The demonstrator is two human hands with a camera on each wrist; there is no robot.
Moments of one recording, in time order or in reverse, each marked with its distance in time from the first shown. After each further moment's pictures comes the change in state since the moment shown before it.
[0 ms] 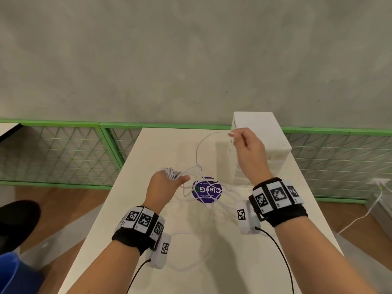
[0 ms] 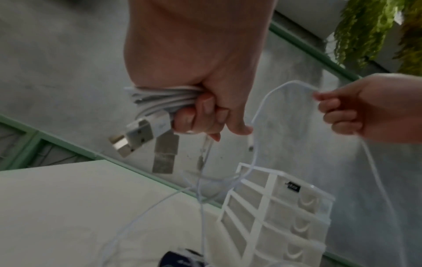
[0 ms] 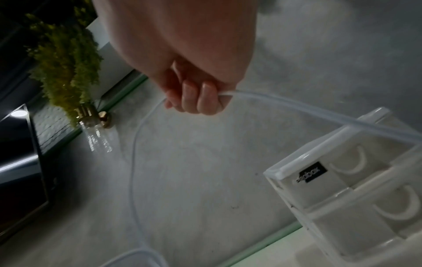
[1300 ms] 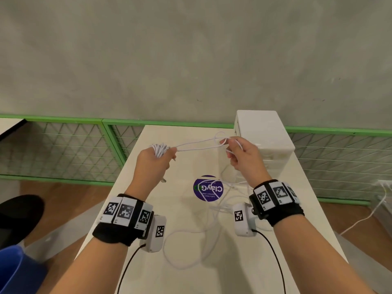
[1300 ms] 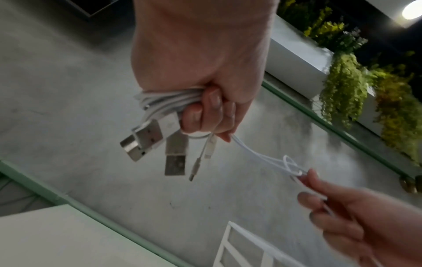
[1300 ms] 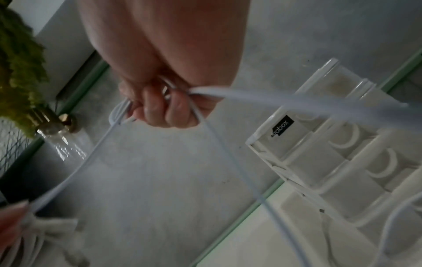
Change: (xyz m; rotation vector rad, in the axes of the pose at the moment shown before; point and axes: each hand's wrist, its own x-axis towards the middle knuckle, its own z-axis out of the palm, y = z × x) left_hand -0.004 0.041 -0.046 -0.223 0.075 0.061; right_hand -0.007 0.017 0.007 0.356 -0.246 0.219
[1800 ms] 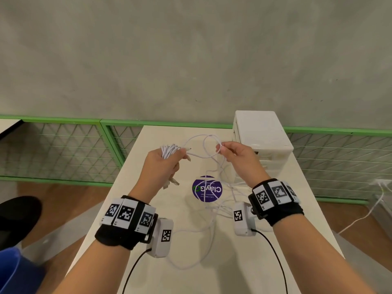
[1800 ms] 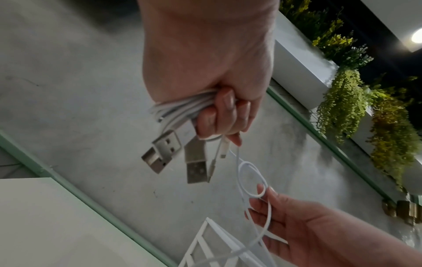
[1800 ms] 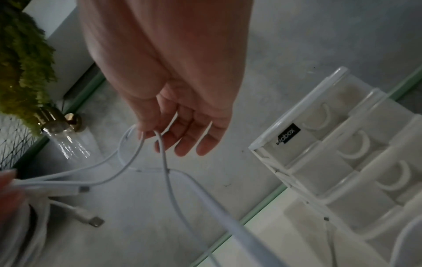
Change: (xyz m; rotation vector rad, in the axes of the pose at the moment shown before) left_hand -0.012 0.012 0.010 -0.236 -0.161 0.006; right_hand 0.005 0.005 0.001 -0.156 -0.039 0.073
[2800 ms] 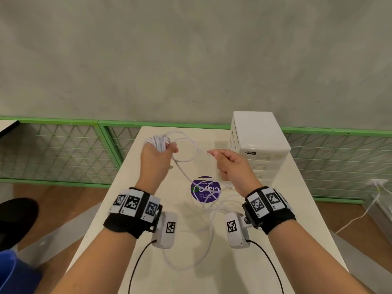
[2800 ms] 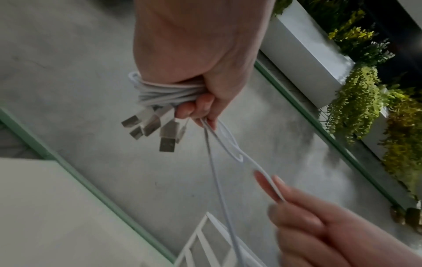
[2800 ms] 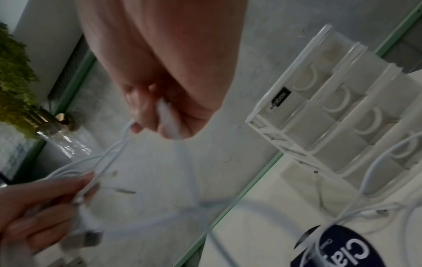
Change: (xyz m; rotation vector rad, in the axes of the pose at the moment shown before) left_hand 0.023 -0.002 0.005 0.073 0.257 0.044; right_hand -0.015 0.008 0.015 0.288 -0.077 0.073
